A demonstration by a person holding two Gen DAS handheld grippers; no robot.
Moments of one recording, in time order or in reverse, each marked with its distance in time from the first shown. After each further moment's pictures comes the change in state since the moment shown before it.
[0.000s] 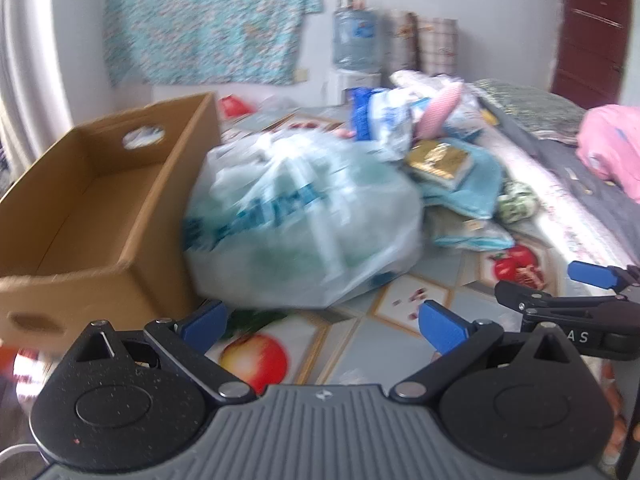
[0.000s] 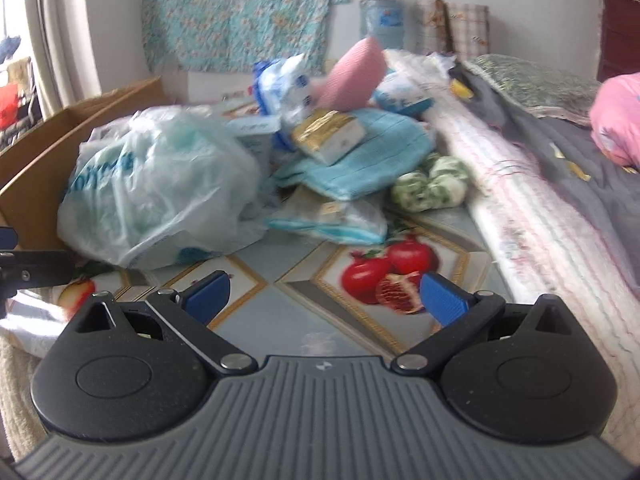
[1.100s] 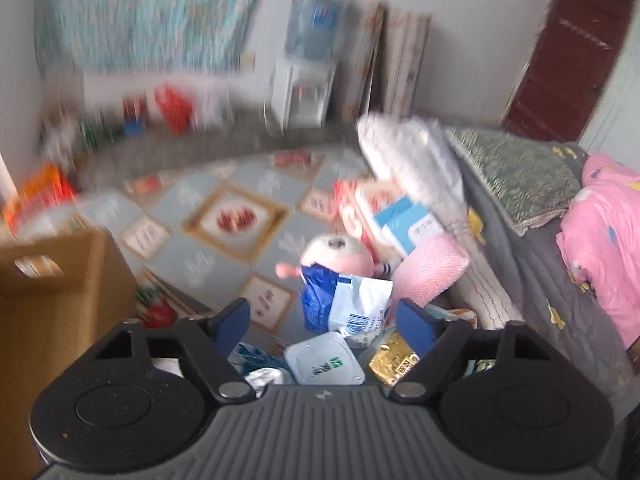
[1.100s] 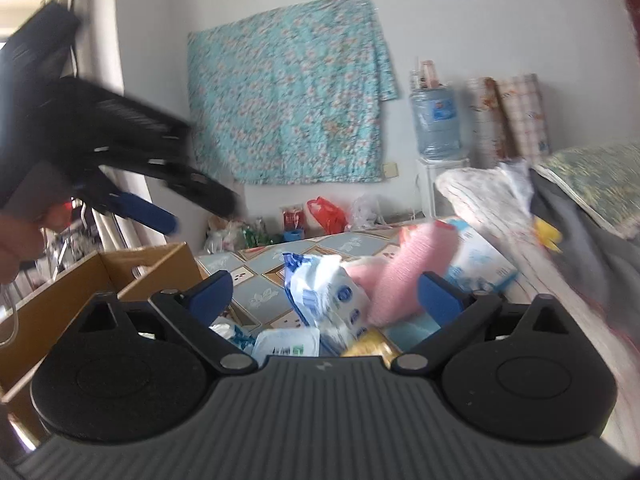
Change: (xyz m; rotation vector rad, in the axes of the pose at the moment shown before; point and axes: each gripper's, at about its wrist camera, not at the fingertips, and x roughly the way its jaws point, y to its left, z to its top) left arm 0.141 0.017 0.258 -0.085 0.188 -0.220; right arm 0.092 -0.008 0.153 0.043 -0.279 0.234
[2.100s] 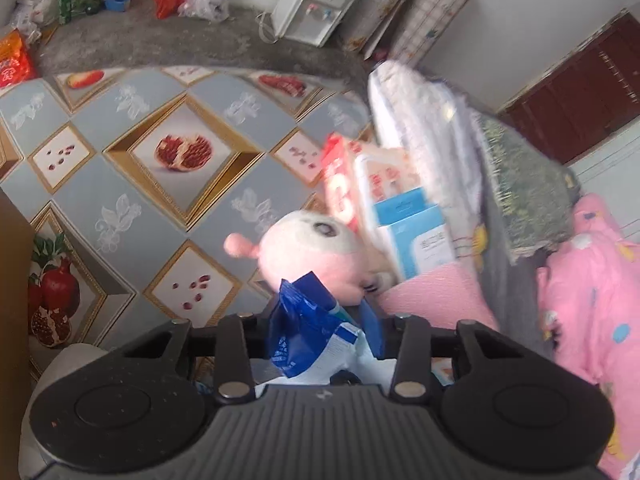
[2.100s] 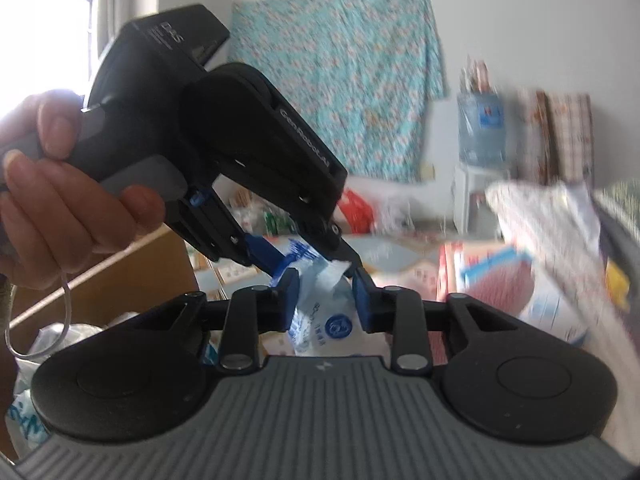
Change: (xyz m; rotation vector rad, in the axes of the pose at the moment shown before) left arm 0.102 0.027 0.048 -0.228 0.192 -0.188; right arm 0.083 0.005 0.010 -0.140 0.013 0.107
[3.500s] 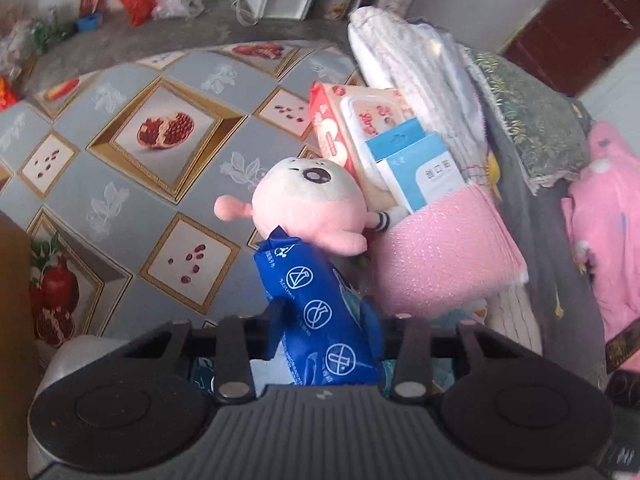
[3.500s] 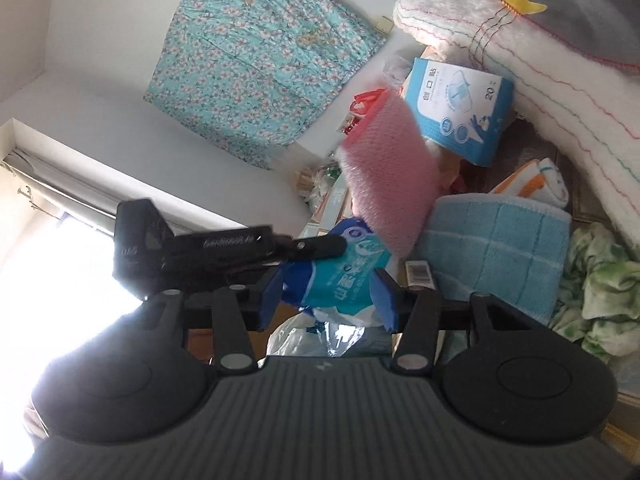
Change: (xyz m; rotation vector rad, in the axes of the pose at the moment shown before) left arm 0.026 -0.019 -0.033 0.176 0.076 0.092; right arm -0.065 -0.127 -0.036 0.952 0.209 0.260
